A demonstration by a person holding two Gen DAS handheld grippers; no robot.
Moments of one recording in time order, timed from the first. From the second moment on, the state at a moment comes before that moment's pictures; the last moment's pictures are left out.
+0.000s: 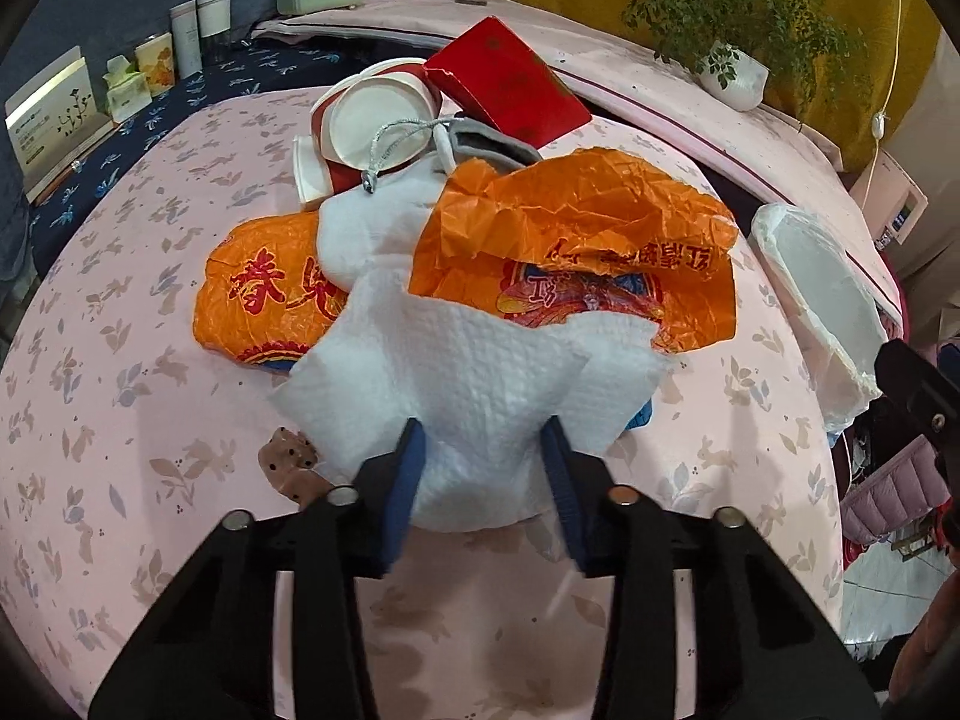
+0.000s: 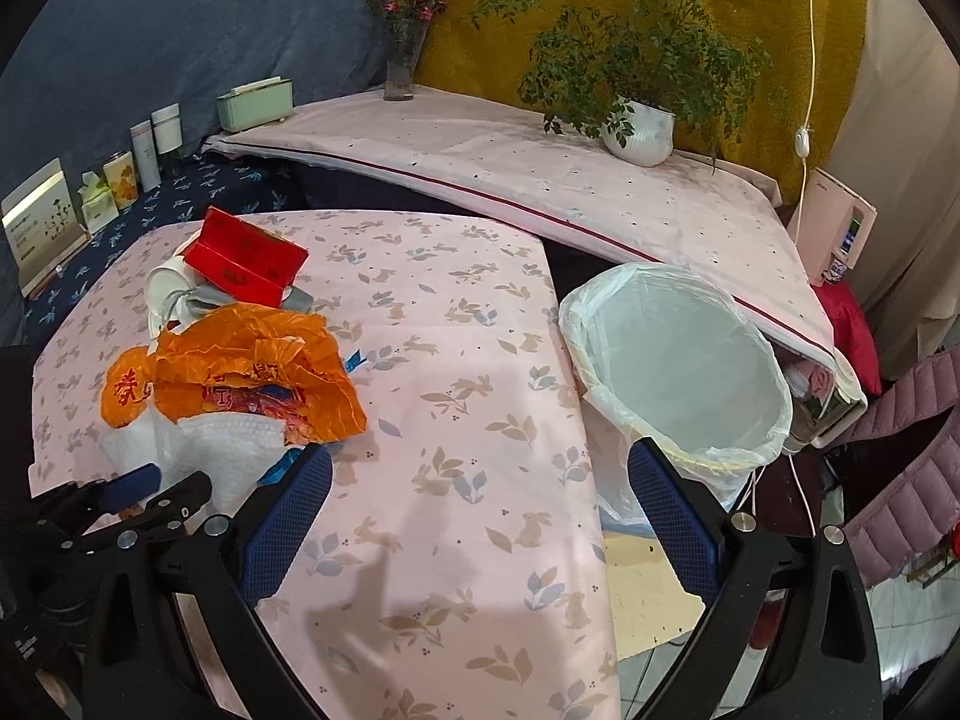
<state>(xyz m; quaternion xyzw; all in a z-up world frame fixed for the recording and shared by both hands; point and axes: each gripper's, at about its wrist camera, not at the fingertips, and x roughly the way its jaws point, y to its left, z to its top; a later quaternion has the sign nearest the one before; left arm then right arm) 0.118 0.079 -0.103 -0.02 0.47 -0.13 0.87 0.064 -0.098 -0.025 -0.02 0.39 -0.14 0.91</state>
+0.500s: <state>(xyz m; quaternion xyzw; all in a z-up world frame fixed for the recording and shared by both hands) 0.114 0.143 -0.061 -0.06 0.45 -0.10 0.89 0.114 -0.062 -0.043 0.01 0.41 -0.04 0.91</state>
